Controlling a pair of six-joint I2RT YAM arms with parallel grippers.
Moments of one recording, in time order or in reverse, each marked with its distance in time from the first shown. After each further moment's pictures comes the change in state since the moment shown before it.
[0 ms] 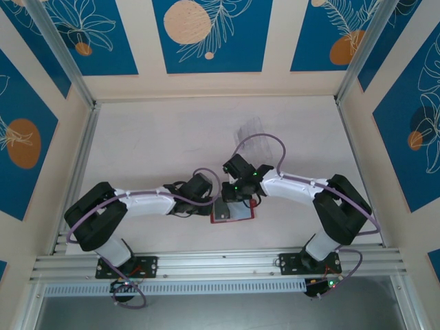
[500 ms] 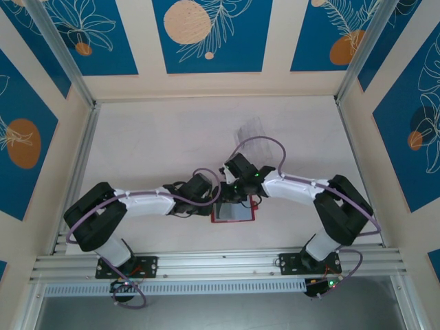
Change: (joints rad) left arm 0.002 -0.006 -0.009 0.011 0.002 -0.004; right arm -0.013 -0.047 -0.037 0.098 -0.193 0.040
